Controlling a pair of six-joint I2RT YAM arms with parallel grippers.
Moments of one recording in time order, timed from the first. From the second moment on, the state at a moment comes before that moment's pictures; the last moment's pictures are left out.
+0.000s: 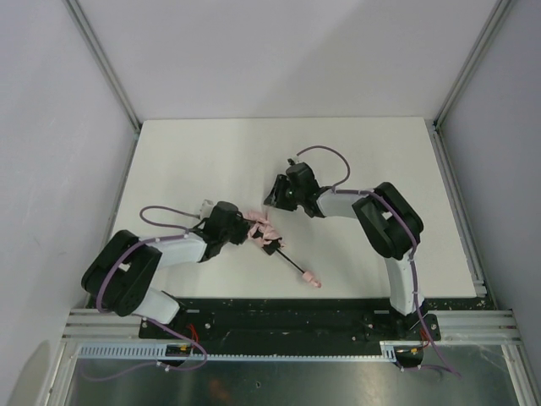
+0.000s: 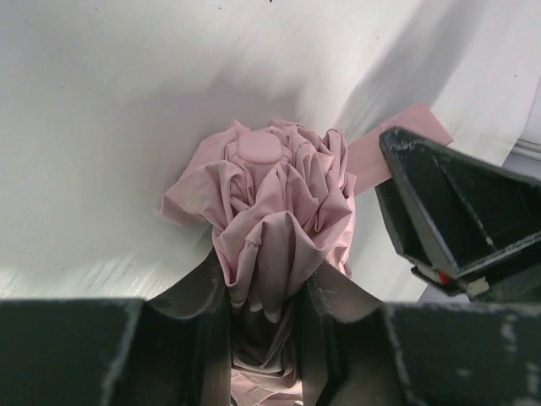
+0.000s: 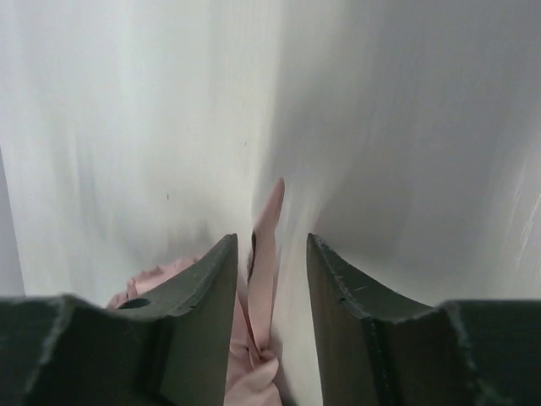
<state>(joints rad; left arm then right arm) -0.55 1.46 0.50 0.17 -0.15 -1.48 0.66 2.06 1.23 0.18 -0.14 0.81</state>
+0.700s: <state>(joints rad) -0.47 1.53 0.52 0.25 -0.05 -1.50 0.56 2.02 0.94 0.90 -0.65 1.23</state>
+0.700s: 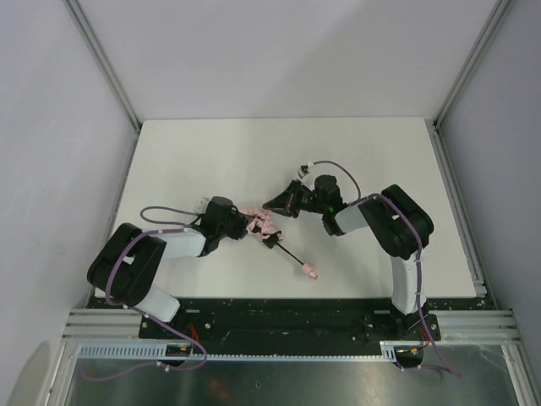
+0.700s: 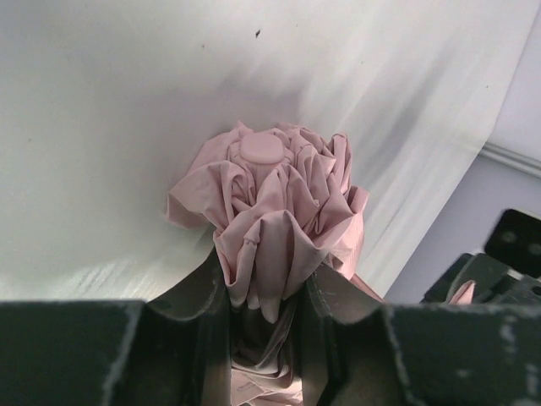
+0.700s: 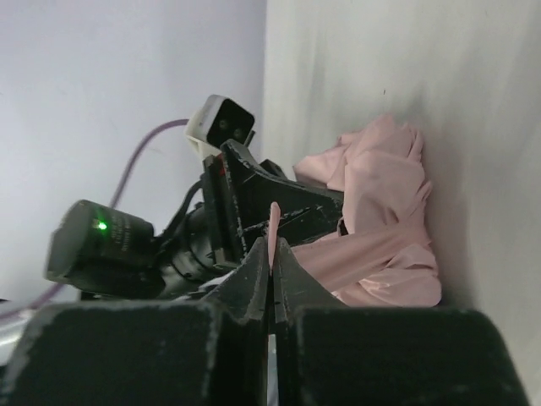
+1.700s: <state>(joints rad) -0.48 1.46 0.50 0.15 -0.01 -1.51 0.77 1.98 0.69 1.13 -0.42 1.43</state>
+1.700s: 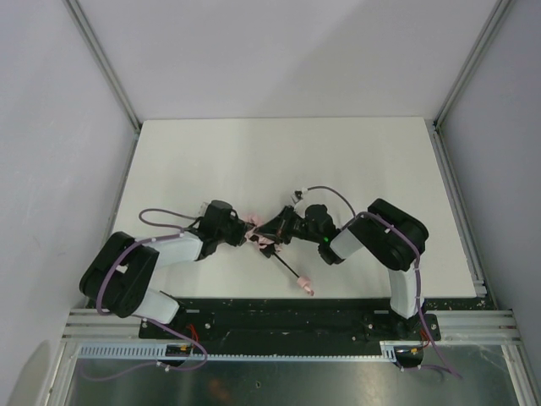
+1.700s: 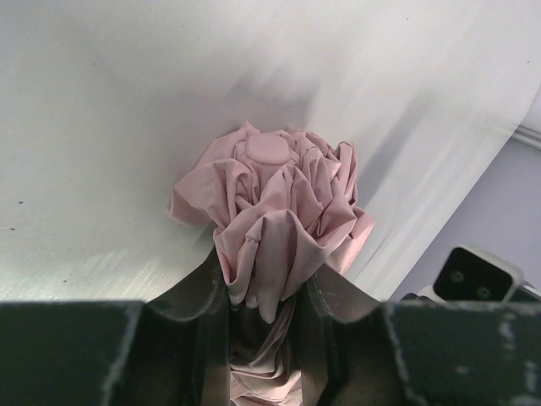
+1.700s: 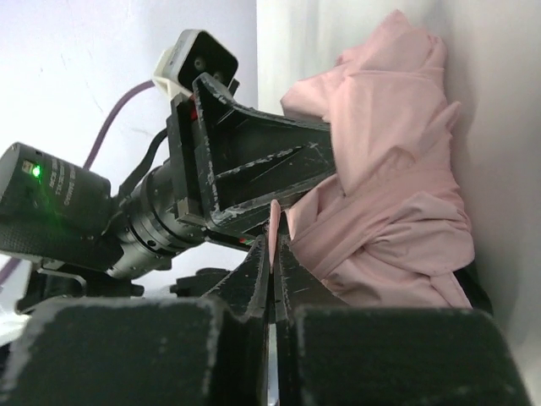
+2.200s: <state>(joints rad) -0.49 1.46 0.50 0.12 0.00 -1.48 0.84 1.89 0.73 0.88 -0.41 0.92</state>
